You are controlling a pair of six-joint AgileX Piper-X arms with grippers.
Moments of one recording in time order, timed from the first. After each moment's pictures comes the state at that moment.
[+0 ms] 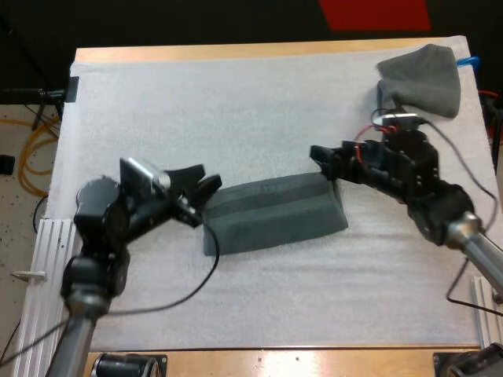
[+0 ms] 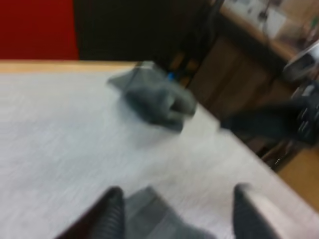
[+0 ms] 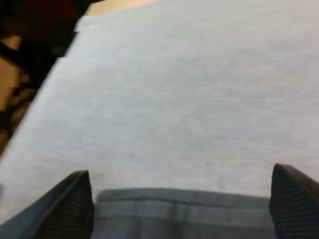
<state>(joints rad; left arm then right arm) -0.08 0.85 -0.56 0.12 0.77 -2.01 0.44 1.30 -0.85 0.18 -0.26 -1.45</state>
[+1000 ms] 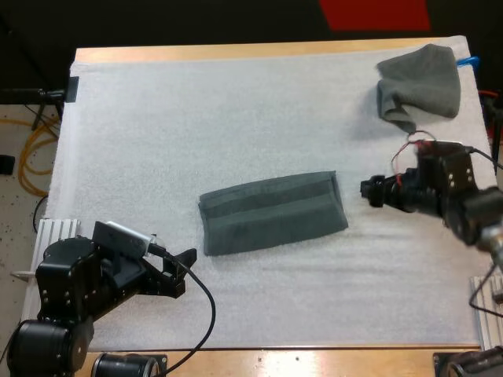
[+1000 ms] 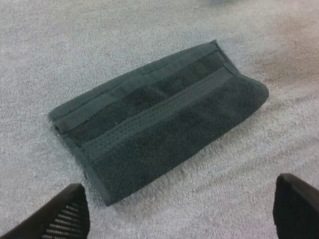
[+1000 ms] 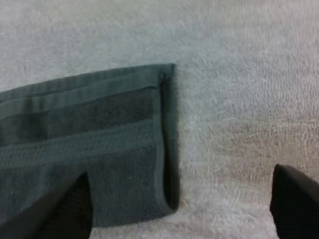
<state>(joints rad) -0.08 0.52 -0.79 1.10 0.48 -1.77 0.27 1.24 -0.85 0.67 -0.21 -1.54</state>
